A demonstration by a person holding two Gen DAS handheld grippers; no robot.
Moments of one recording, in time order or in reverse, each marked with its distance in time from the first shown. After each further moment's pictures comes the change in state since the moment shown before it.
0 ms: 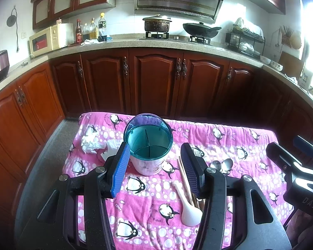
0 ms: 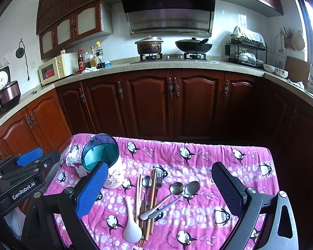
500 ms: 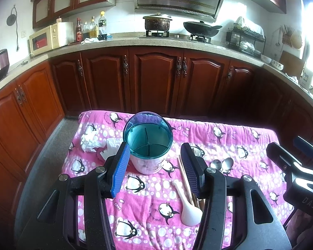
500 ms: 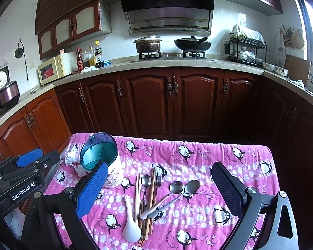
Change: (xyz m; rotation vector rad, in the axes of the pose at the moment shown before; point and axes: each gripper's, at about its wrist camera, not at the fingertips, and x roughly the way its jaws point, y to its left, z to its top) left arm 0.005 -0.001 -0.002 -0.006 0.009 0.001; right arm 0.002 -0.001 -0.001 0.003 0.004 -0.003
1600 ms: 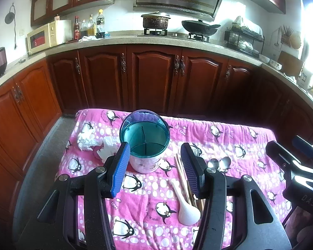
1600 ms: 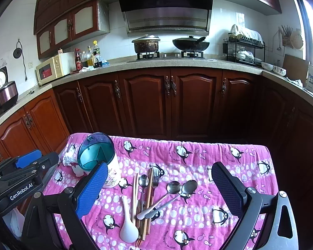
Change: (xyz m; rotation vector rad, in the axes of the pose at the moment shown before) left arm 0.002 -0.003 -0.001 -0.004 0.012 -0.023; right arm 0.000 -0.003 0.002 0.001 0.002 -0.015
